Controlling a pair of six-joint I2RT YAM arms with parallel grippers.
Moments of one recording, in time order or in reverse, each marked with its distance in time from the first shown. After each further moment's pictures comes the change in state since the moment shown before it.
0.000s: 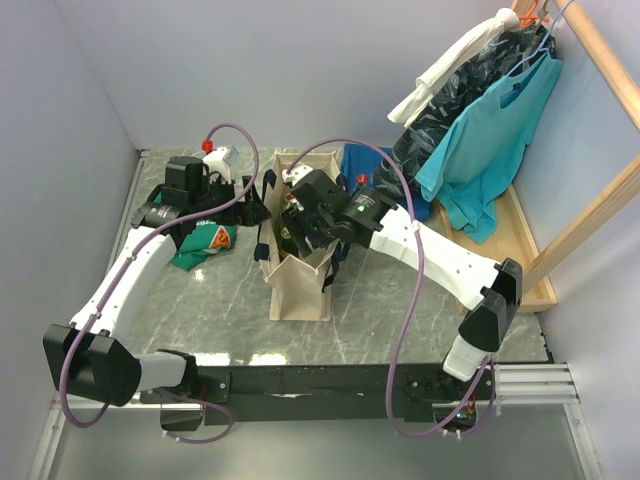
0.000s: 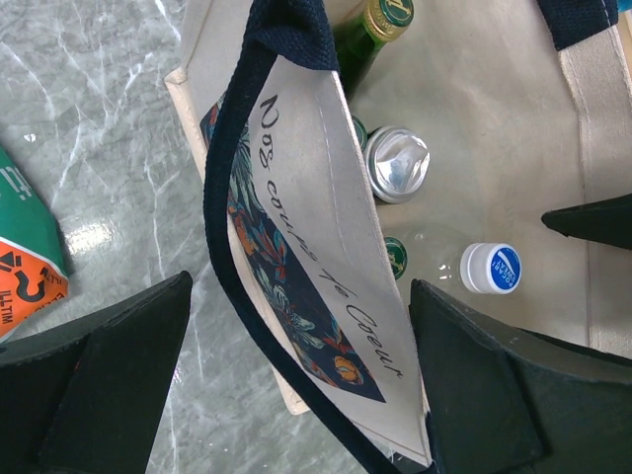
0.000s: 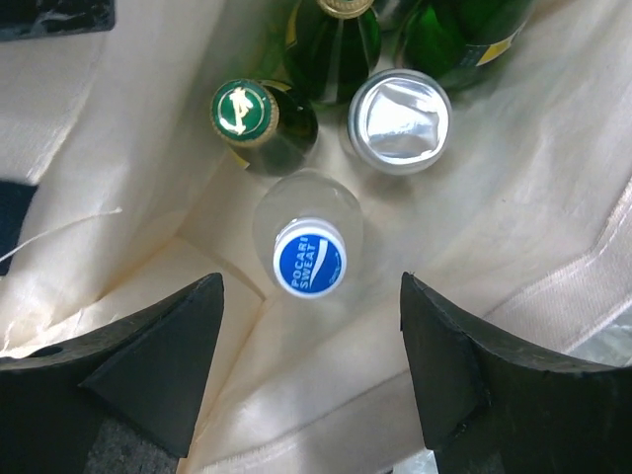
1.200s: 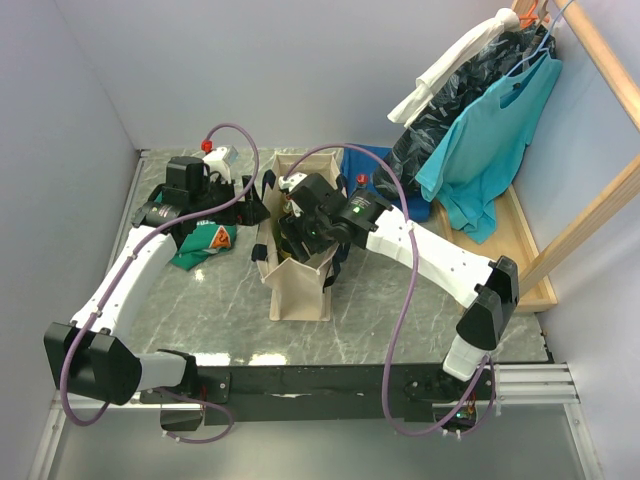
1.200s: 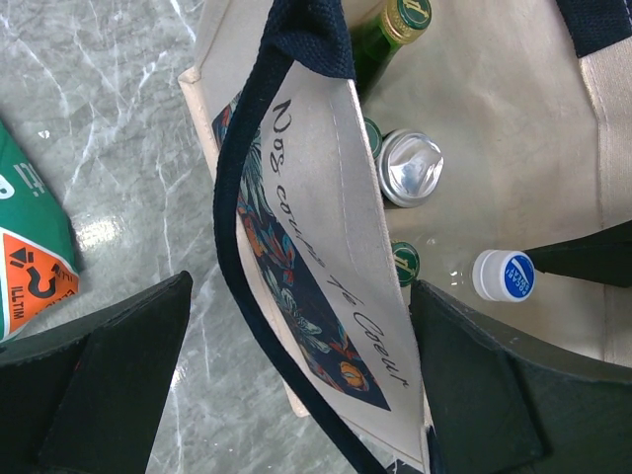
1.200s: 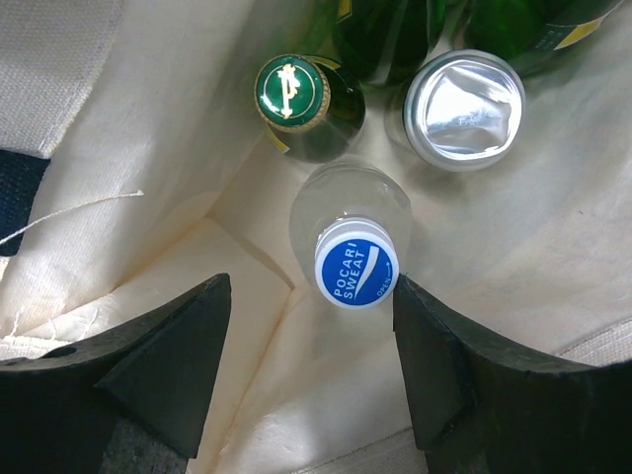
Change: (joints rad) left arm 0.000 0.006 0.000 0.000 -0.026 0.000; right arm -0.001 0.011 -0.034 0.014 -0.110 0.009
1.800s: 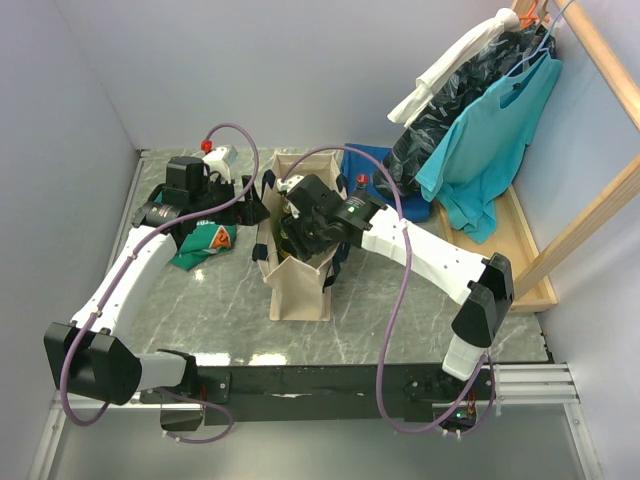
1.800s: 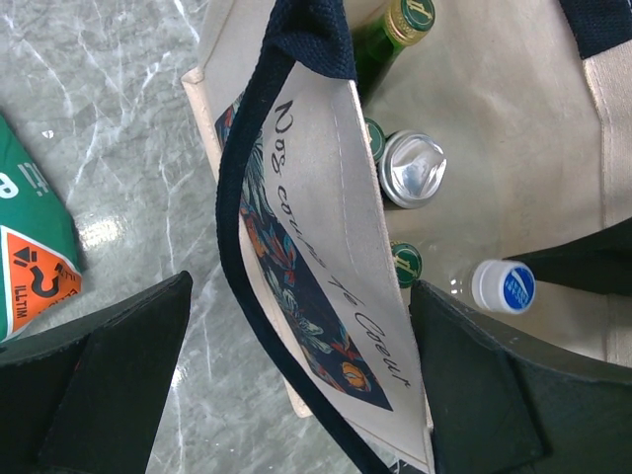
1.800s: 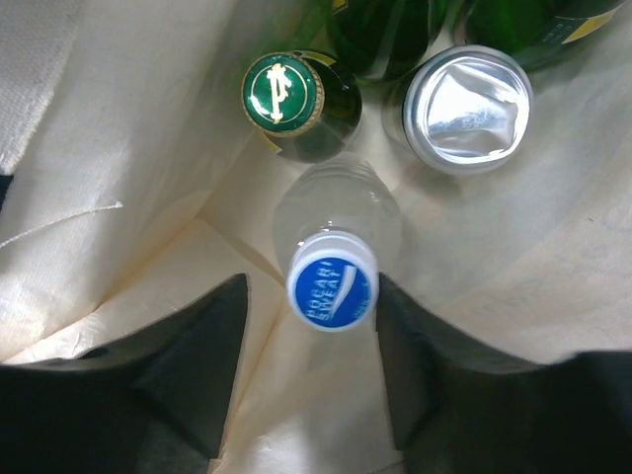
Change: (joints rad) left arm 0.000 0.000 0.000 0.000 -0.005 0.000; right arm -0.001 0.029 0.001 0.000 -0.004 -0.002
